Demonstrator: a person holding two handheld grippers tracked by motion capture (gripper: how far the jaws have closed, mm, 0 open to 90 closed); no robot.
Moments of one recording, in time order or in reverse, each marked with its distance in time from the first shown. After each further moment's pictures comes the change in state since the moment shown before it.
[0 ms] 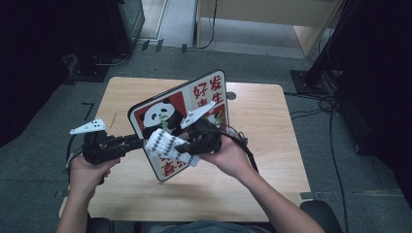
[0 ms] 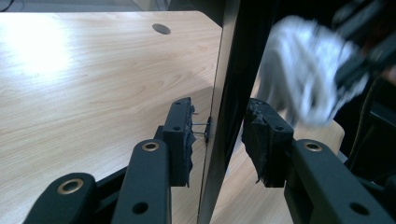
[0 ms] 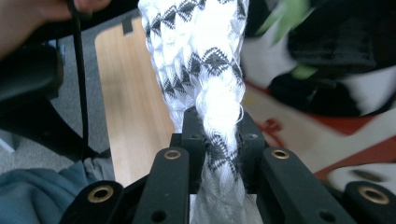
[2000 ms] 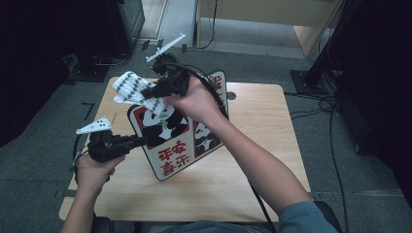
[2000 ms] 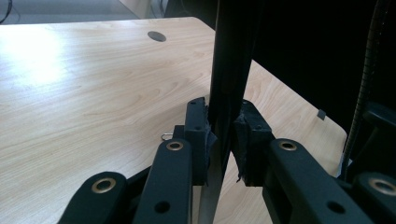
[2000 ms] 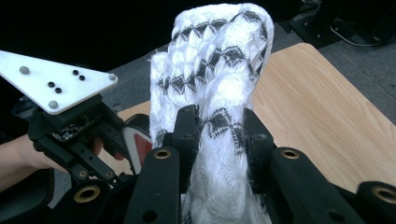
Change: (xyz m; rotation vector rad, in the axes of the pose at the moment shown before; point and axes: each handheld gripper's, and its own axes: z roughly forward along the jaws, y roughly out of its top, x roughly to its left) left arm -0.001 0.001 0.012 -0.026 -0.013 0.031; right arm -0.038 0.143 -0.010 -0.122 -0.020 0.008
